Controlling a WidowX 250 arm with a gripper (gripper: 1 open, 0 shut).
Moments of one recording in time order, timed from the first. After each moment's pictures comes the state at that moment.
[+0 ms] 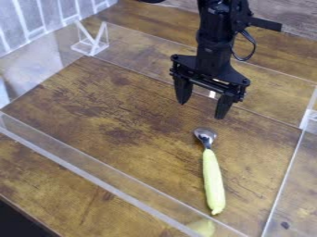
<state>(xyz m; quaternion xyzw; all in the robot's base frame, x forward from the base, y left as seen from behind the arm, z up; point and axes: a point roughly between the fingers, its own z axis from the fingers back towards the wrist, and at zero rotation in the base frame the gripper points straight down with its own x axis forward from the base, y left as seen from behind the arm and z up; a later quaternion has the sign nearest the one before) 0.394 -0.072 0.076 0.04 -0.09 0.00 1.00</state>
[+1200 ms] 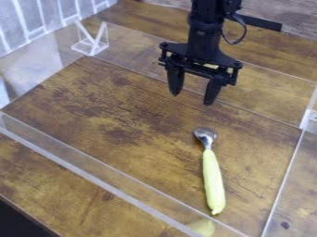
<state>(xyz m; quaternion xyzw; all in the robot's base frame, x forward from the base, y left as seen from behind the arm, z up) 0.391 -0.057 0.089 0.04 -0.06 0.08 0.99</state>
